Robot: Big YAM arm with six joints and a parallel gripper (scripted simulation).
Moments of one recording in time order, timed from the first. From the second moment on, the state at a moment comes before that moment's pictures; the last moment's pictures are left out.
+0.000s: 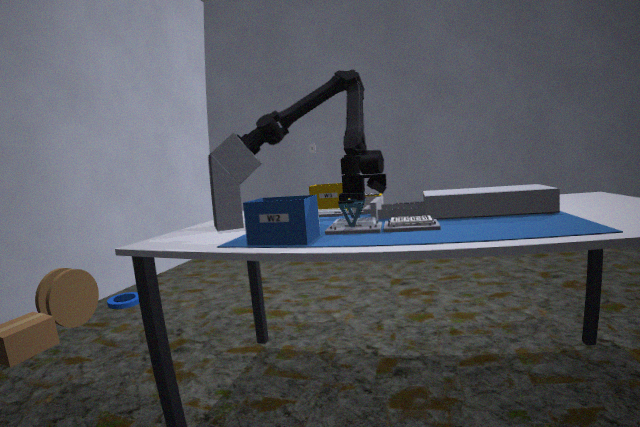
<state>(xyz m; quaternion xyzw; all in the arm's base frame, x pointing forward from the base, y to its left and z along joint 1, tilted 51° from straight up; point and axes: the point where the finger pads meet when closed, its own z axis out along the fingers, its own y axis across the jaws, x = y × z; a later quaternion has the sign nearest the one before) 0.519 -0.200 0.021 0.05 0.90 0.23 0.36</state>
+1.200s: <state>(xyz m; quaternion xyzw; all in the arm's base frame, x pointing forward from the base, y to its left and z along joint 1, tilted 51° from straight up) 0.513 -0.200 0.032 0.05 0.90 0.23 0.37</state>
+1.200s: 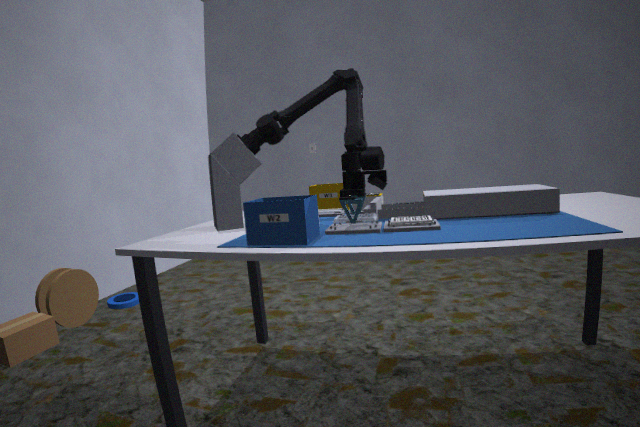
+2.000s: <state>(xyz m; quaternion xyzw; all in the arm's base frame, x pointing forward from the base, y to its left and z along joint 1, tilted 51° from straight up) 0.495 -0.212 0.053 0.05 0.90 0.23 0.37</state>
